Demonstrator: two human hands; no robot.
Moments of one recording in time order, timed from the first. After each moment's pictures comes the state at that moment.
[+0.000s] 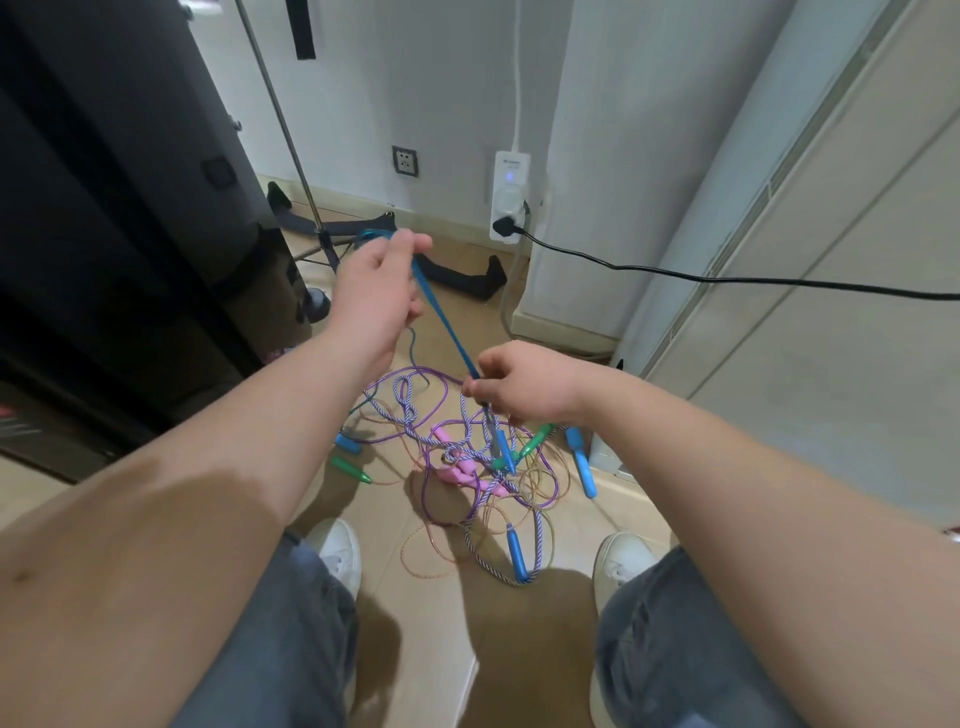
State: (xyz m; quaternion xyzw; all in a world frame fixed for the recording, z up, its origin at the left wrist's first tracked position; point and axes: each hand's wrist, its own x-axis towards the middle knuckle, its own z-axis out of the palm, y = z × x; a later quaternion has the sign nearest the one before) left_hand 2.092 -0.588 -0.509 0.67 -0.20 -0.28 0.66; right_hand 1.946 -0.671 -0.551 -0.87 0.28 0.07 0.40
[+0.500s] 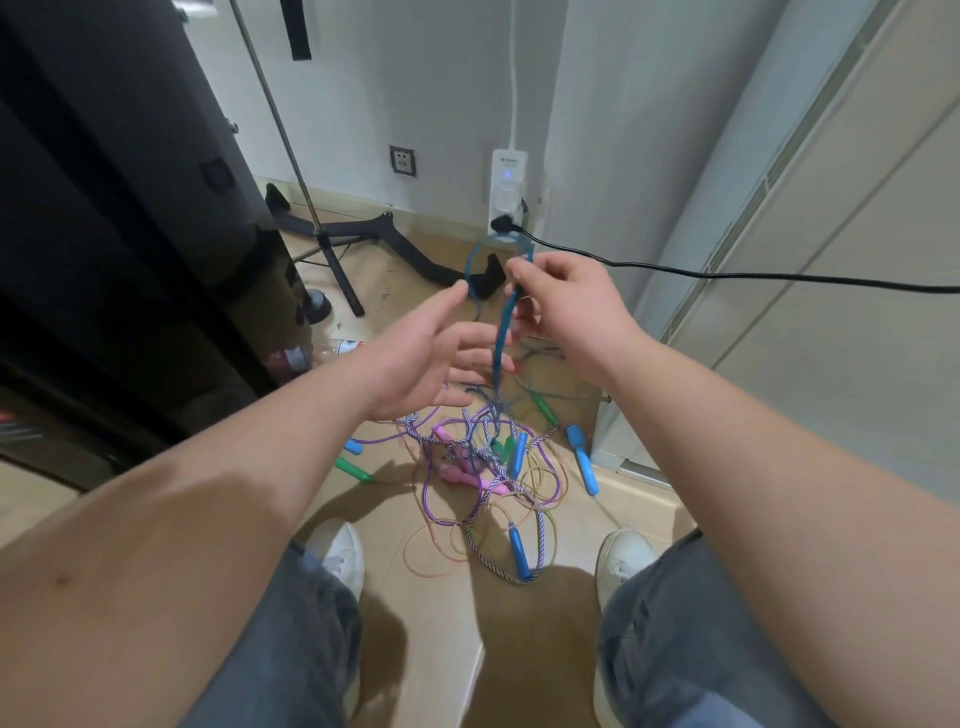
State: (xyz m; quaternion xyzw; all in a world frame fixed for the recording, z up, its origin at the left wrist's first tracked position) left_hand 2.076 -0.577 -0.532 0.59 -0.31 -0.63 0.40; right_hand 1.949 -0.696 -0.525 -0.64 0.34 -0.30 0.62
